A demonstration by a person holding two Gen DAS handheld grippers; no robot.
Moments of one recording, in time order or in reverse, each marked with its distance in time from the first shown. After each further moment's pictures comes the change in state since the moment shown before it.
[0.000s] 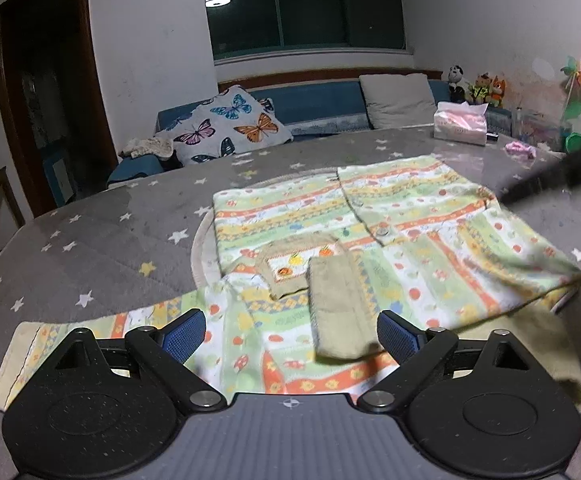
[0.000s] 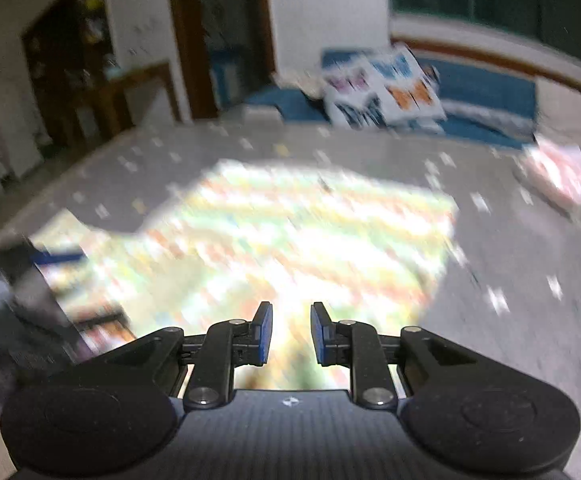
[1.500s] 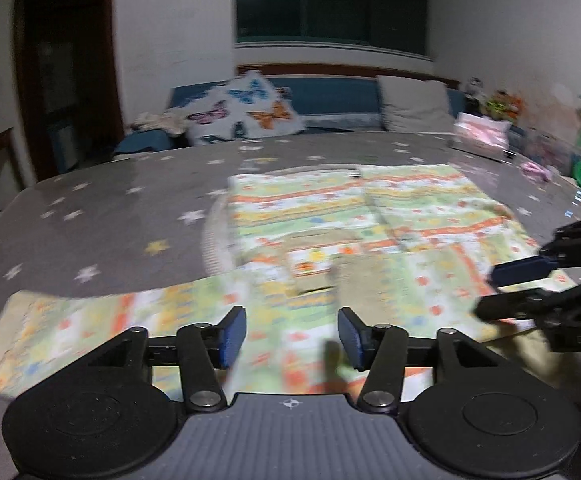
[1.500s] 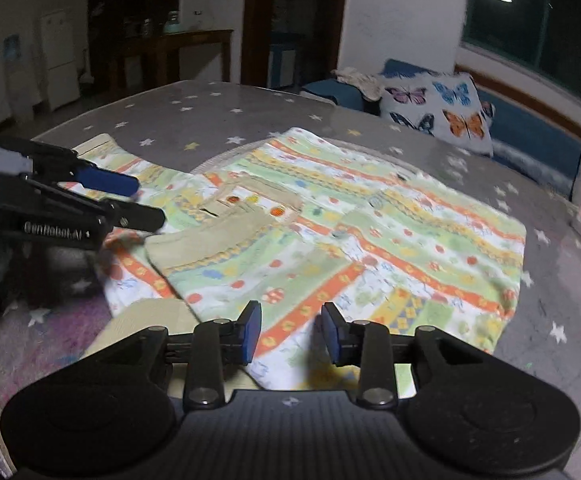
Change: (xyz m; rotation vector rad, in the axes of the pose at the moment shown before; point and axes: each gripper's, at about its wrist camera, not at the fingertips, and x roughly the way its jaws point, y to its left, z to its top) left arm 0.006 0.038 -0.005 -0.140 0.042 0.031; right arm 0.038 0.070 -0.026 -0.275 -0.017 0.039
